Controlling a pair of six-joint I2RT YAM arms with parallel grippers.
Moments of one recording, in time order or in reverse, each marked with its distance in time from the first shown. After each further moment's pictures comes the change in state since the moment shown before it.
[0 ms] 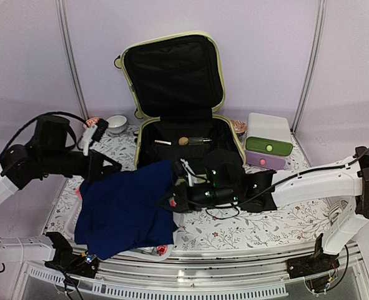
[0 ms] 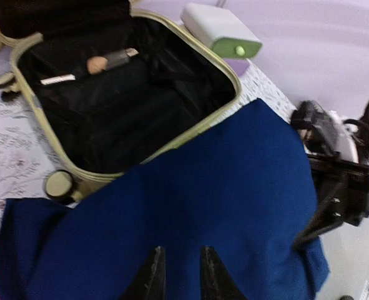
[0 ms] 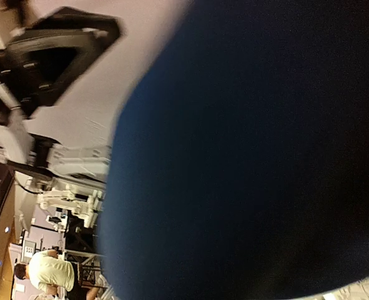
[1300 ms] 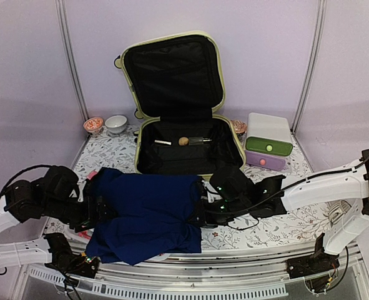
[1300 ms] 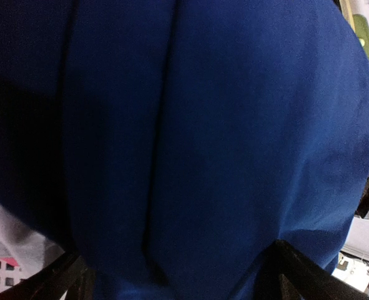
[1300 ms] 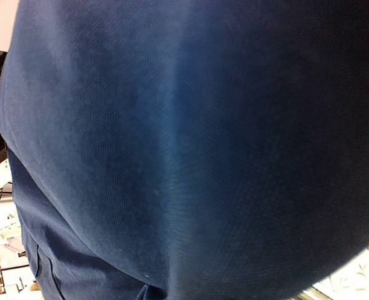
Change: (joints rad) left arm -0.260 -0.255 -0.384 -0.249 -0.177 -0.838; right arm -0.022 -0.085 -0.186 -0.372 0.127 0.082
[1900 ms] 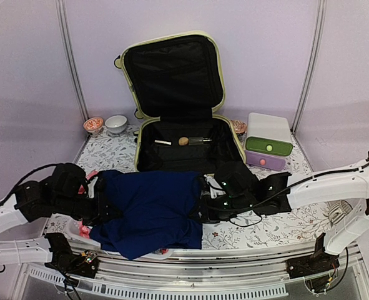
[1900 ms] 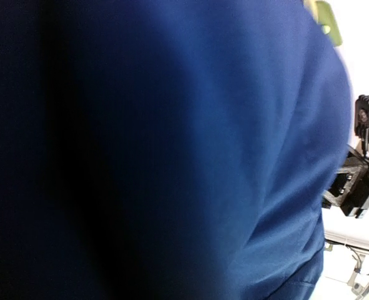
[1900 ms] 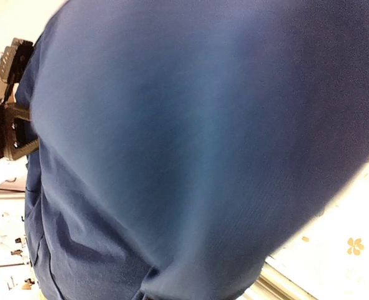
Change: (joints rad) left arm 0.007 0.070 -0.091 0.294 0.105 0.021; right arm -0.006 -0.035 0.003 -0.005 0.003 -0.045
